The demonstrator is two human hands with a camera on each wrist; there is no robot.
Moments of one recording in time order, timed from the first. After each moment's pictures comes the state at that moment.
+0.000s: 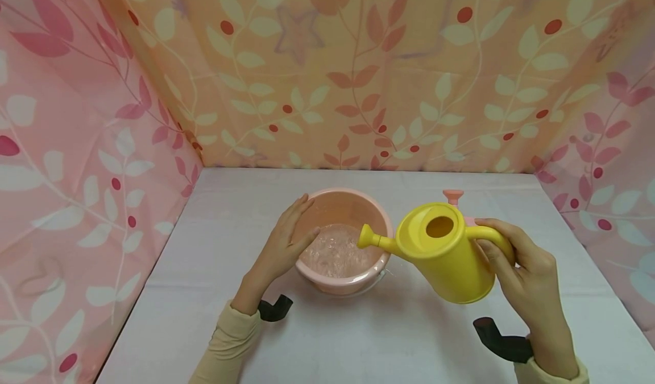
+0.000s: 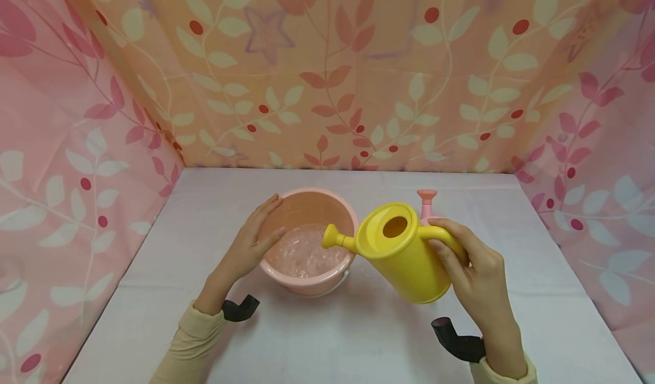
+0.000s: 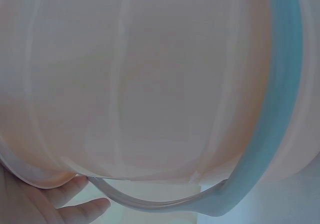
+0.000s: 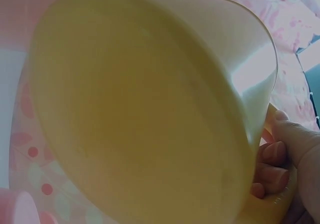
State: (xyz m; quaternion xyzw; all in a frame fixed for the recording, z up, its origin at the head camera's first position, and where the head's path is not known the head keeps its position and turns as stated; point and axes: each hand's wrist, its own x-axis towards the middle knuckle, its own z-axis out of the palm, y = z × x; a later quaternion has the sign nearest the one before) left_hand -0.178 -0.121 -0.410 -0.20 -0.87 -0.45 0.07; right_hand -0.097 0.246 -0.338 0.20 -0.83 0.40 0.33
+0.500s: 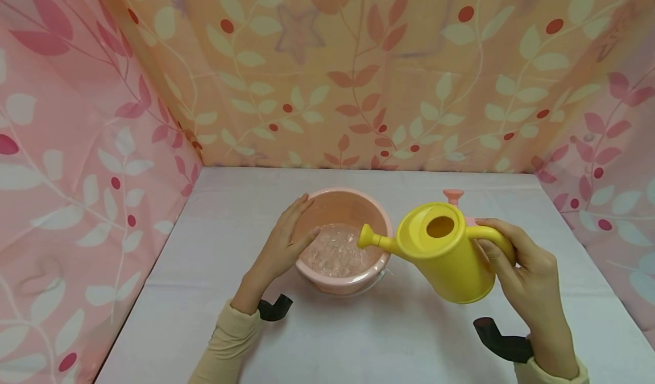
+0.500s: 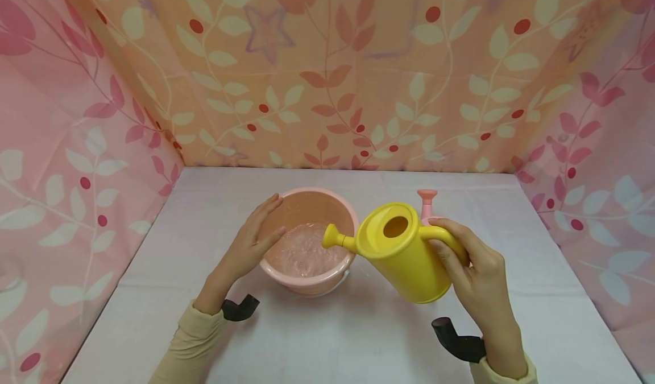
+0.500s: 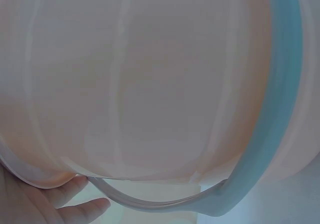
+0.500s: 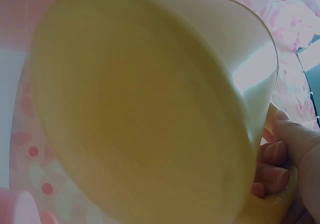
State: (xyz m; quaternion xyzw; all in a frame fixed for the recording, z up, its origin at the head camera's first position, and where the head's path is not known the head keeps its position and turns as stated) left_hand -0.177 -0.121 -0.409 -0.20 -0.87 -0.45 0.07; right_hand -0.096 0.245 -0.336 0.19 -0.83 0.40 0.33
